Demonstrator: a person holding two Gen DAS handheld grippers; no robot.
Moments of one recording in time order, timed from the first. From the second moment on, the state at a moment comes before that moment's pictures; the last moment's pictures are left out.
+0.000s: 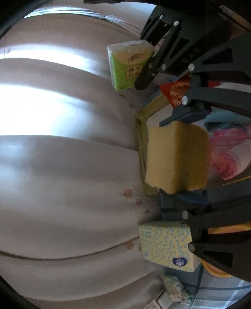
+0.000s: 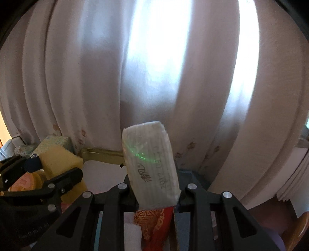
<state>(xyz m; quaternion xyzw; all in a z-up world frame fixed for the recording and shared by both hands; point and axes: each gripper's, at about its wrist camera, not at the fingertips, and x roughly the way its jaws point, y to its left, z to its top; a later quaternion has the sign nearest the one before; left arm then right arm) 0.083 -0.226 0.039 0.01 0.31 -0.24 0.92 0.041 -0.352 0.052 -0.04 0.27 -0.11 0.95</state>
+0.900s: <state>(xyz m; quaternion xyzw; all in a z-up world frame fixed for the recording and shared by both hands) 0.126 -0.251 0.011 0.06 0.42 -0.20 0.88 0.139 -0.377 0.001 0.00 0.46 -0.06 0.89</state>
